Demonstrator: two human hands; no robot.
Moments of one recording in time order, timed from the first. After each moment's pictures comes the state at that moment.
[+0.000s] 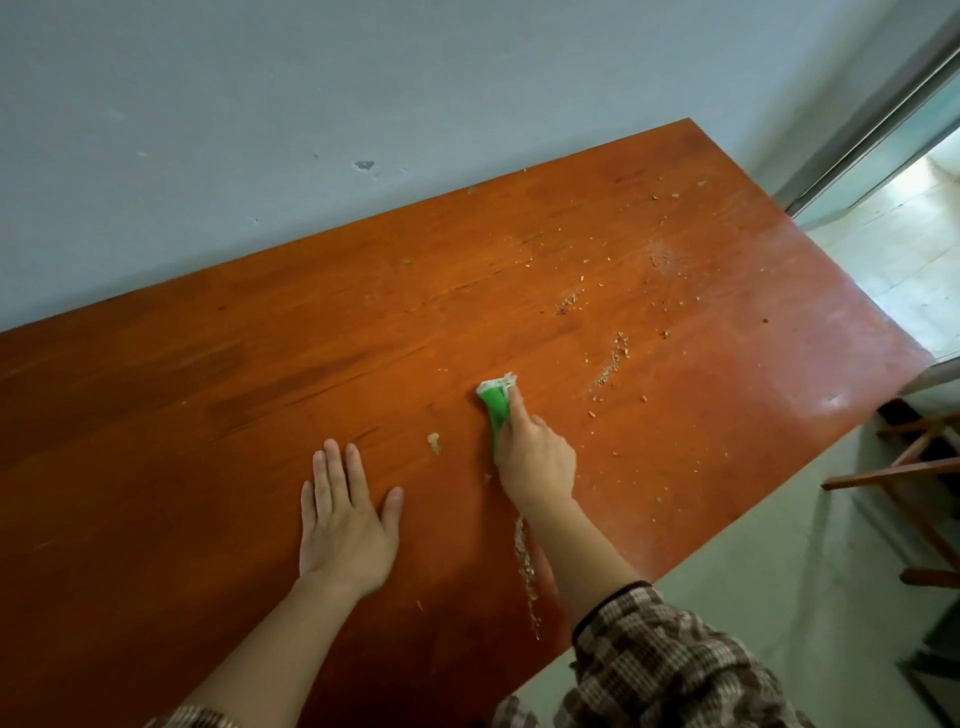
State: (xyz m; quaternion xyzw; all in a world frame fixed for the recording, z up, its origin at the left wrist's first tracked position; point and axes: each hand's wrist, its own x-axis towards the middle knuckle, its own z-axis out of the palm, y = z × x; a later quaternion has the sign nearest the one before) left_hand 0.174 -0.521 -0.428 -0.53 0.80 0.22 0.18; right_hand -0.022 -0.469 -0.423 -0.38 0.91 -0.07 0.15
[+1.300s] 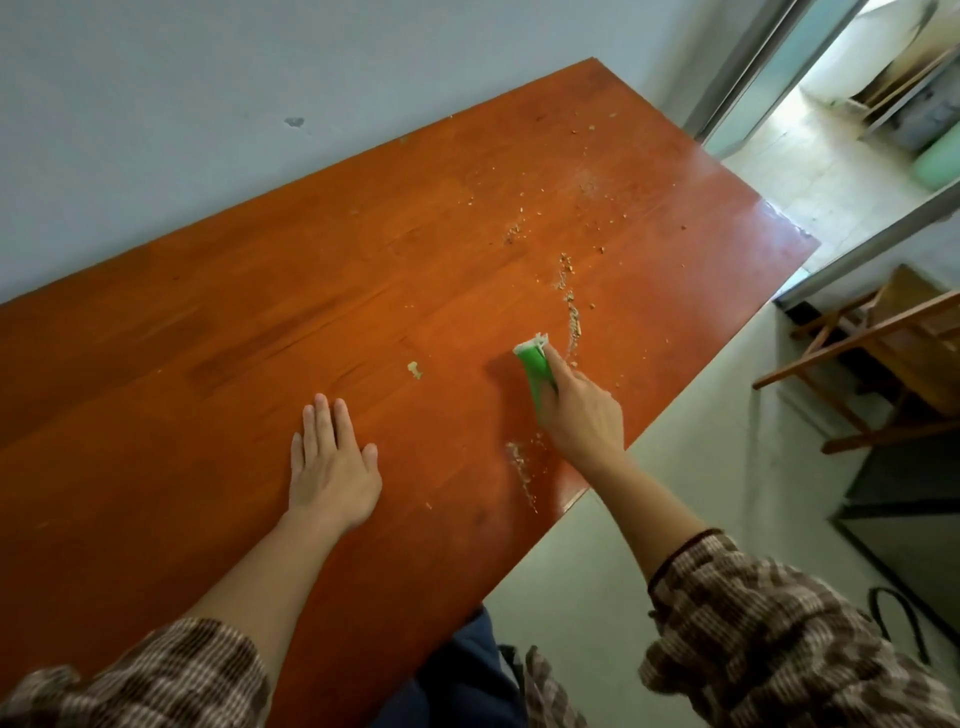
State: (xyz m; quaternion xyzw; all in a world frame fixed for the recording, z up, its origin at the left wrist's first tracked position) left_hand 0.210 -0.519 -0.427 -0.46 0.85 0.22 0.16; right_hand -0.002 -0.373 -0.391 -0.33 0.94 -0.09 0.06
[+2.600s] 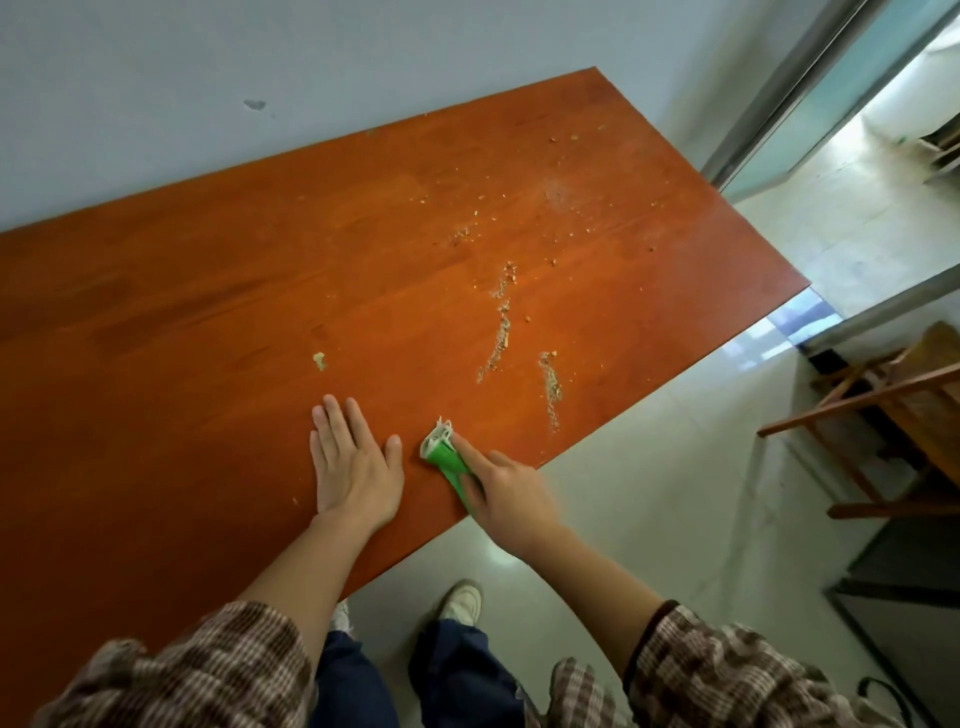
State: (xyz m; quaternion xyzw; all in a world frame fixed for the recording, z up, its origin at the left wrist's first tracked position) left_hand 0.088 -0.398 -0.430 -0.55 0.79 0.23 0.10; right_hand -0.039 -0.272 -0.424 -0.57 0.79 -0.13 0.16
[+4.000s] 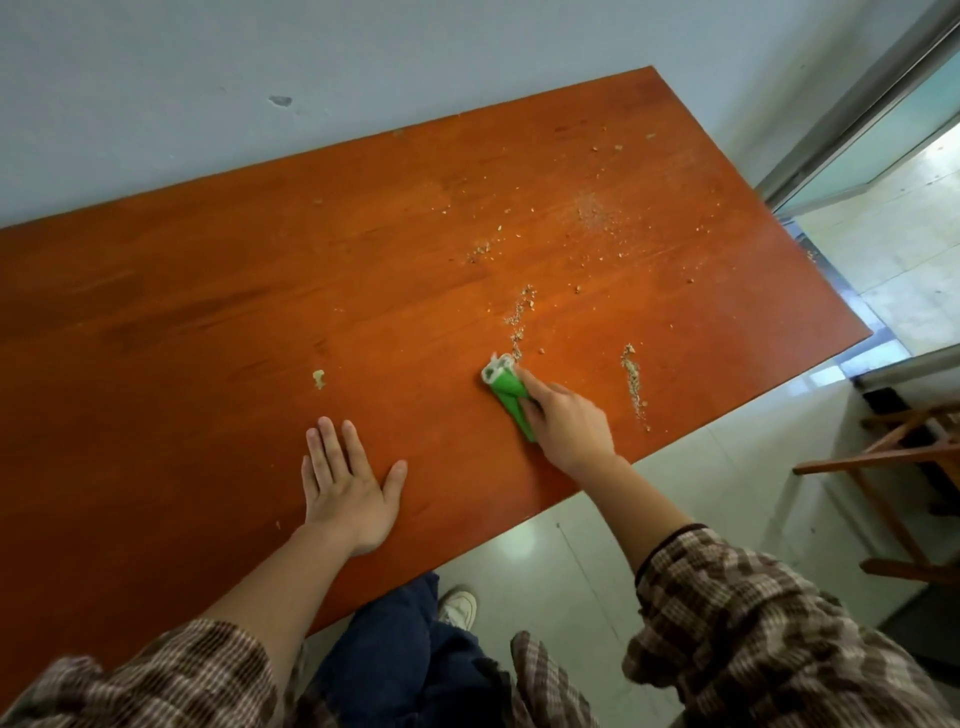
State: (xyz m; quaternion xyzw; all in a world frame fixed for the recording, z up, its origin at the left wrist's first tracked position) left_hand 0.070 -0.411 -0.416 -0.55 0.74 0.28 0.25; right_hand -0.175 -0.341 -0.425 -0.54 0.82 -0.07 0.15
